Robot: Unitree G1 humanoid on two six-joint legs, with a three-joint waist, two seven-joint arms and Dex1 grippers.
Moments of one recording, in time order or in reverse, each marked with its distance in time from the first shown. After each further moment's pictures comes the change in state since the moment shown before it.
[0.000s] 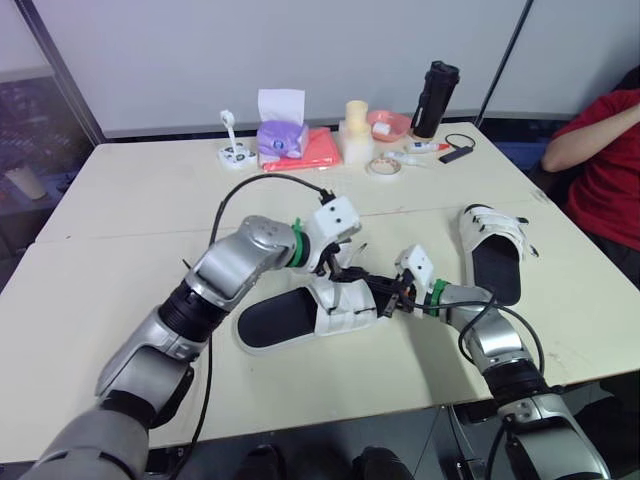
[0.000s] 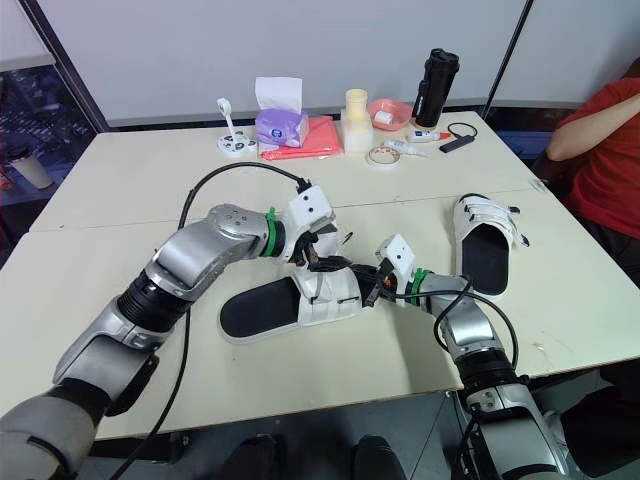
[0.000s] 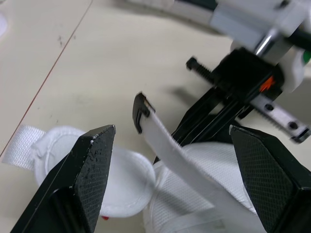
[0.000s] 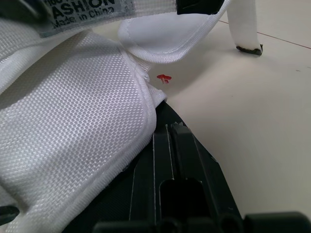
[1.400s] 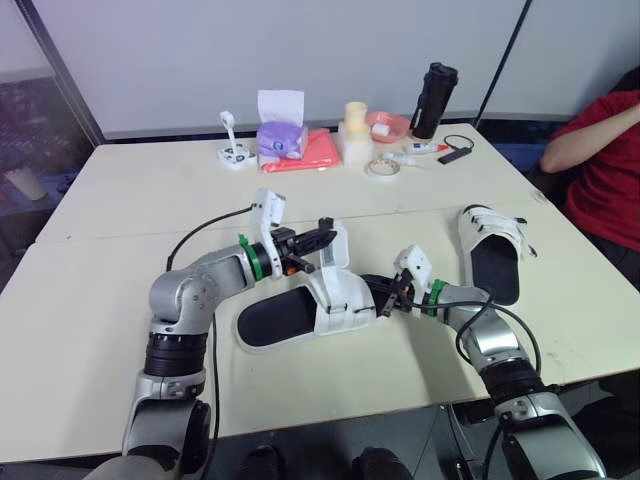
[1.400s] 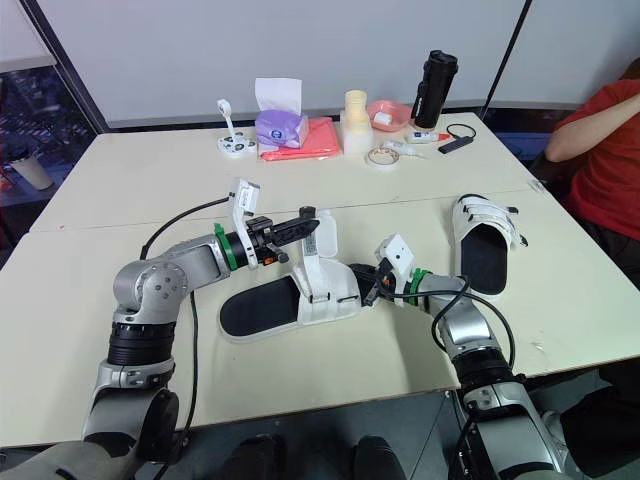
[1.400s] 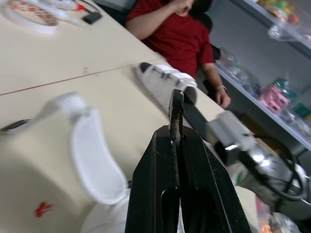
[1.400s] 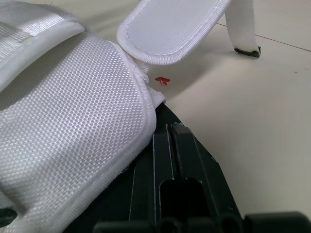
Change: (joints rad) left arm 0.294 -0.192 0.606 -0.014 -0.434 0.120 0.169; right arm -0.012 0.012 -0.001 0.037 -0.002 -0.028 -0.002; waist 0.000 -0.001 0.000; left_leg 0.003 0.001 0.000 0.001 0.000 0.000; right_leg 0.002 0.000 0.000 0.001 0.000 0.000
